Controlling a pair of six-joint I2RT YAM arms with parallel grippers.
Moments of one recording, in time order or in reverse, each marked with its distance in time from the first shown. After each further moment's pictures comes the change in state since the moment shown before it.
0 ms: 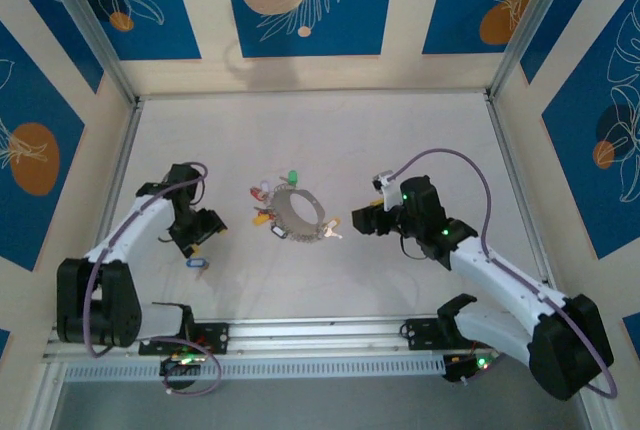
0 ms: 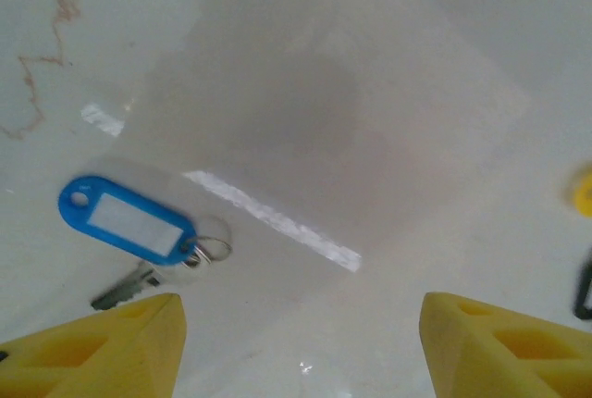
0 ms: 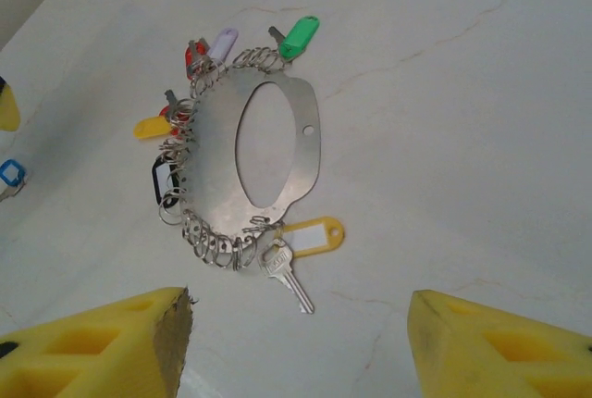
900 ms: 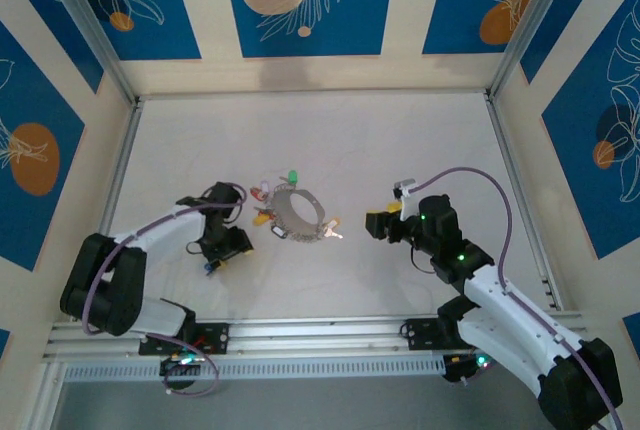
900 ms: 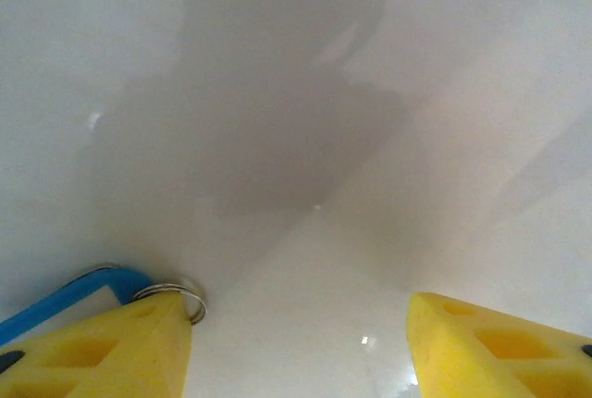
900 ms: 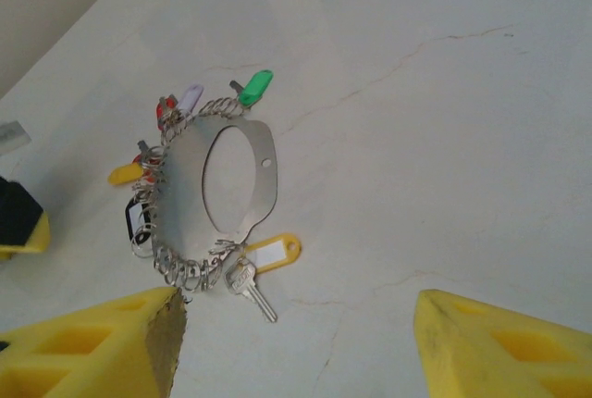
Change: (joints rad) left arm -0.343 0.076 -0.127 0.211 0.024 -0.101; right arm -0.041 -0.208 -0.142 0.071 0.089 0.065
